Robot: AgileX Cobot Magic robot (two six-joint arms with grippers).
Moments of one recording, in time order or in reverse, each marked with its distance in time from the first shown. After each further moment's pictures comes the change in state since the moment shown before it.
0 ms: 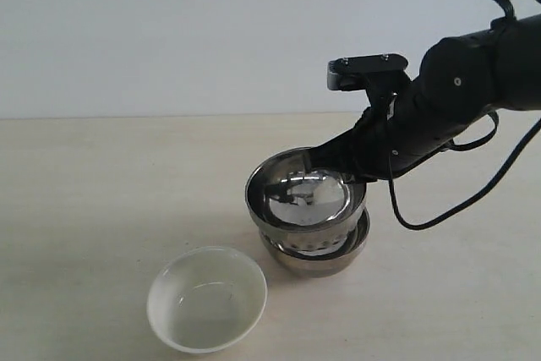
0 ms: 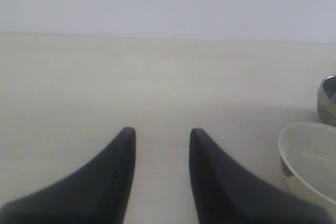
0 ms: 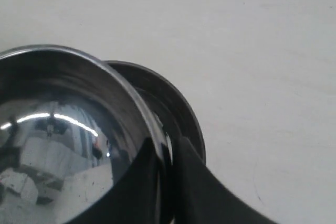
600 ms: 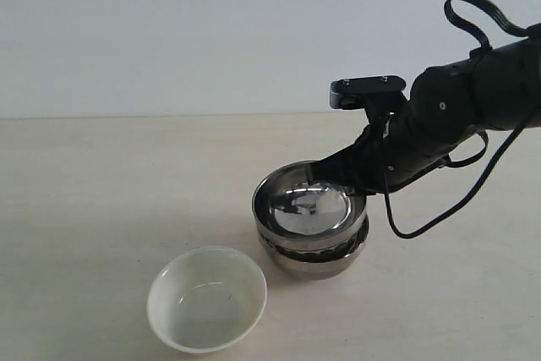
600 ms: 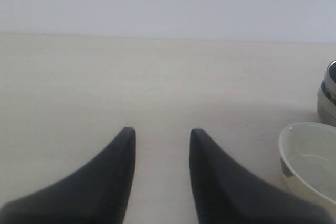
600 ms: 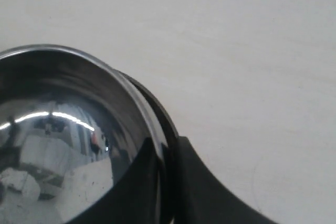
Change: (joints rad) left arm 0.000 0.000 0.000 0.000 0.000 0.000; right arm -0.024 0.084 0.004 -0.006 -0.064 0.023
